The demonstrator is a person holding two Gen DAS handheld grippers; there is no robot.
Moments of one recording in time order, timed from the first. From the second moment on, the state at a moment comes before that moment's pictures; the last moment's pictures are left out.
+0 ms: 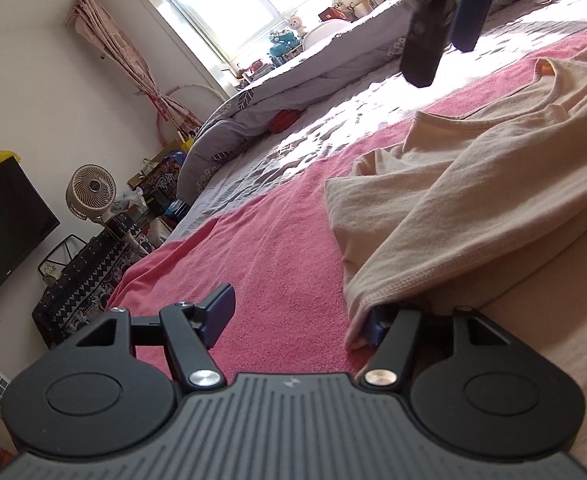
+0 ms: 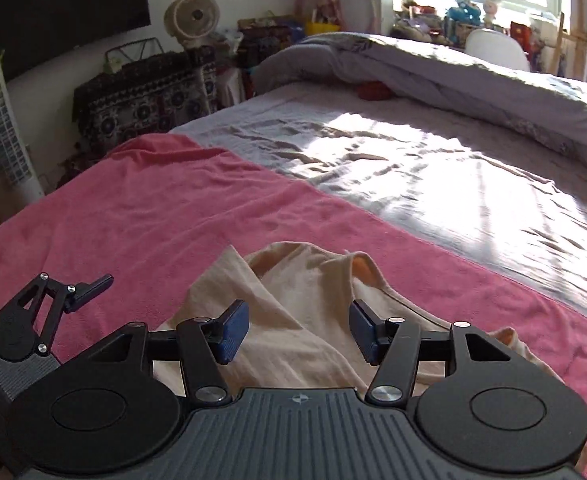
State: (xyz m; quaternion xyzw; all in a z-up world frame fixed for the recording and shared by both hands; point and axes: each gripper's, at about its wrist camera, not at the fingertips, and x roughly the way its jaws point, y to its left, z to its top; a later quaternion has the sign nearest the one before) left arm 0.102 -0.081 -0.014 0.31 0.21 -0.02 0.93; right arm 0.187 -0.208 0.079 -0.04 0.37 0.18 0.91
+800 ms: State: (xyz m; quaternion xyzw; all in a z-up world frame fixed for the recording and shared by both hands) left arm 0.108 -0.050 -0.003 0.22 0.25 -0.04 0.94; right arm 0.263 -0.185 0.066 0.06 0.38 0.12 0.92
